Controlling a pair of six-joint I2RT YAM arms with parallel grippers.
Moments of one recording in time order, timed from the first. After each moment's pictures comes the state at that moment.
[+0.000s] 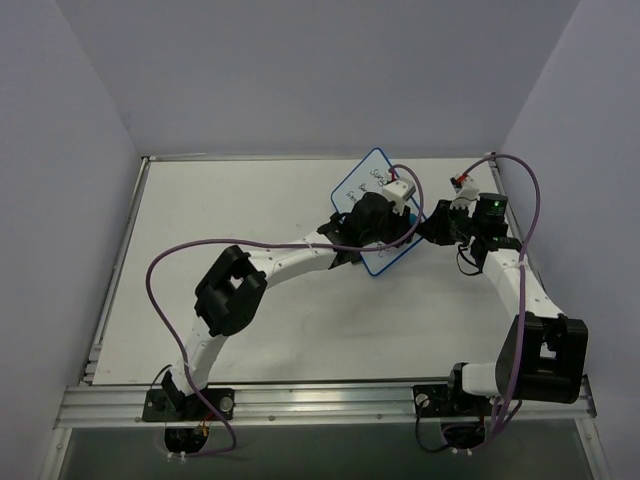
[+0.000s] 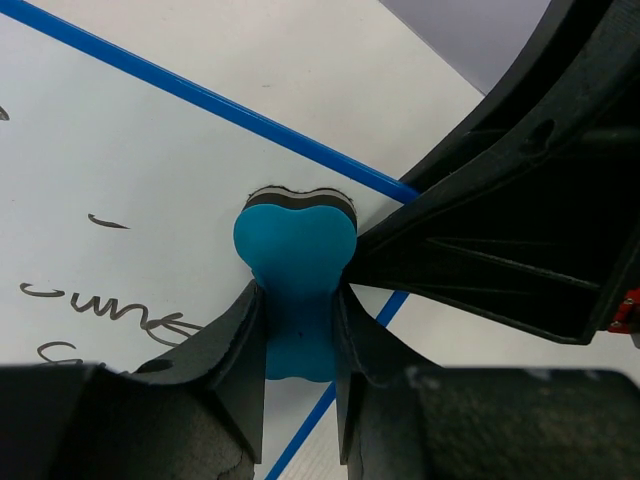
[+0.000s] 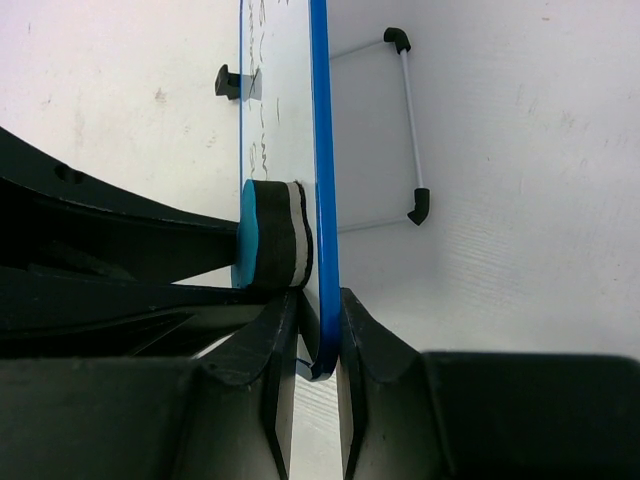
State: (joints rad) left arm -0.95 2.17 1.74 0.11 0.03 -0.32; right arm -0.10 1.33 0.85 -0.12 -0.58 0.10
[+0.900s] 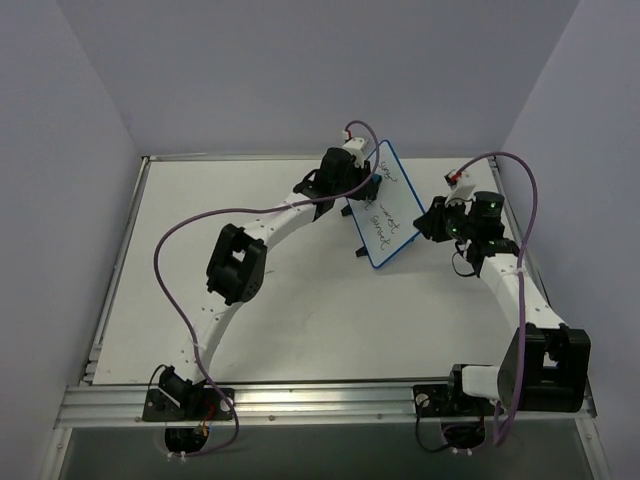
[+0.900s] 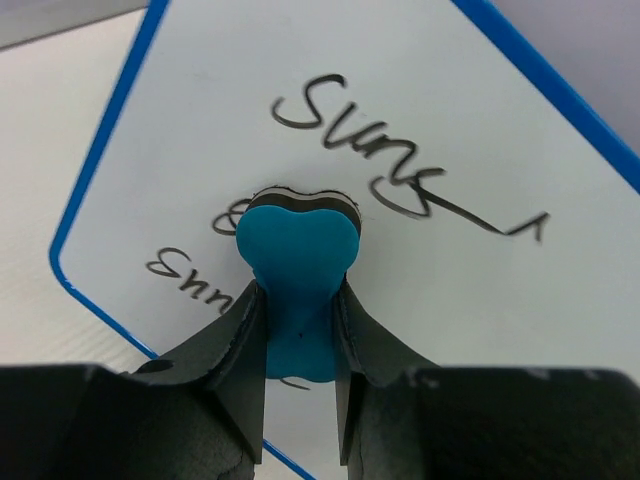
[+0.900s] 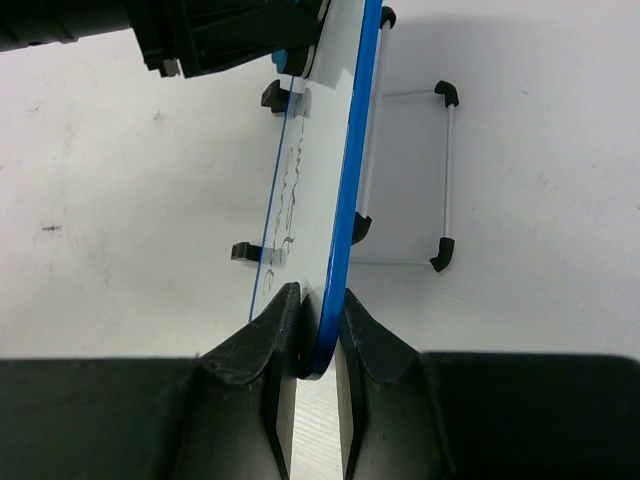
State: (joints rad) left arm -0.67 2.46 2.16 -0.07 0.16 -0.36; right arm -0.04 1.27 0.83 -0.06 -0.52 0.05
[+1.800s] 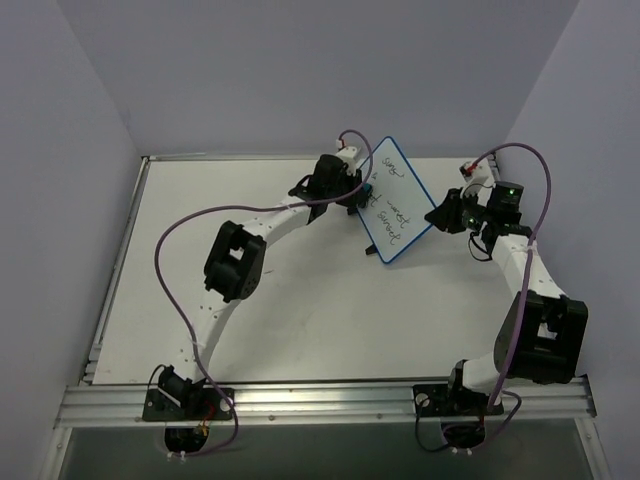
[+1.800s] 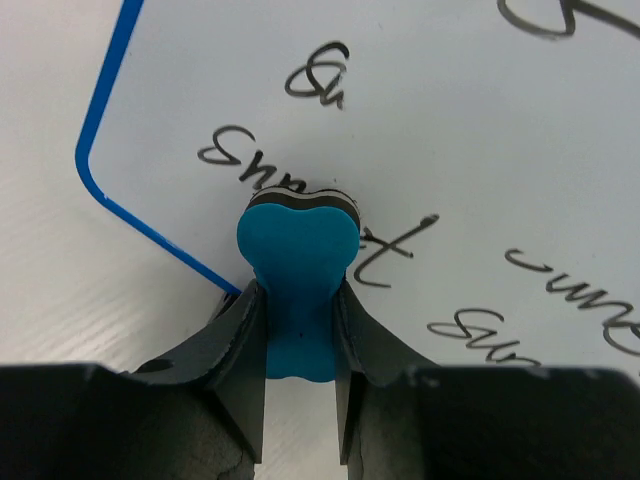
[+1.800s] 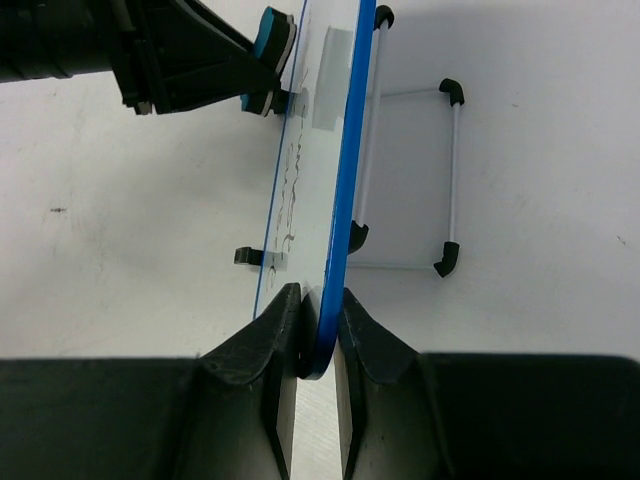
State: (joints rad) left arm -0.62 2.50 2.12 -0.04 0.19 -0.33; right arm -0.19 1.43 0.95 -0.12 -0.73 -0.05
